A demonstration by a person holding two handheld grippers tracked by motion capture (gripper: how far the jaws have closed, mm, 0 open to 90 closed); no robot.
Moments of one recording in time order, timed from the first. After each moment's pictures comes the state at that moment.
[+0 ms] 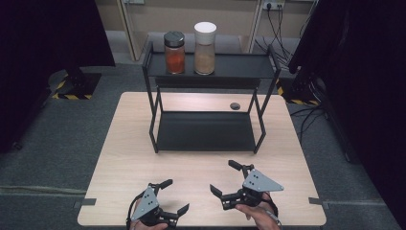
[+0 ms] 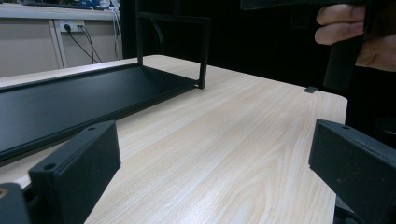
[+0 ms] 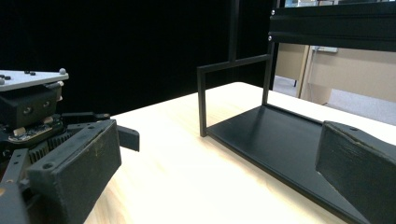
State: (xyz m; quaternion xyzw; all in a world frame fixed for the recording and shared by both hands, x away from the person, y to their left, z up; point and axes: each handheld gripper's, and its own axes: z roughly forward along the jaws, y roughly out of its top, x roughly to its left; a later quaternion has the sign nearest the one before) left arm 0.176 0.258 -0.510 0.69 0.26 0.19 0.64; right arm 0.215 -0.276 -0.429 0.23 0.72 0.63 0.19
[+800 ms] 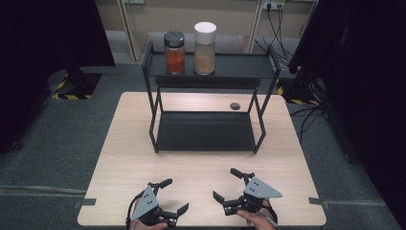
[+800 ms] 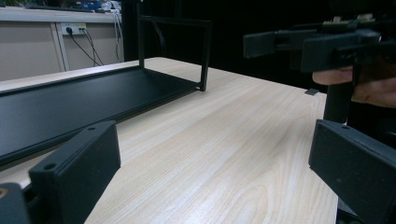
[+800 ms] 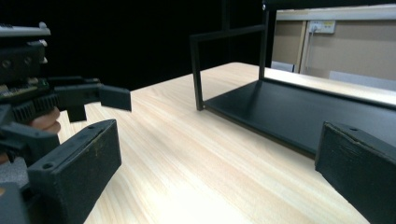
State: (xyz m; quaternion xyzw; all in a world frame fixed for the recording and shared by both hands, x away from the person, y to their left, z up) left arm 0.176 0.259 -0.510 0.69 0.26 0.20 0.64; right arm 0.210 -0.285 -0.465 0.26 0.72 0.62 0.18
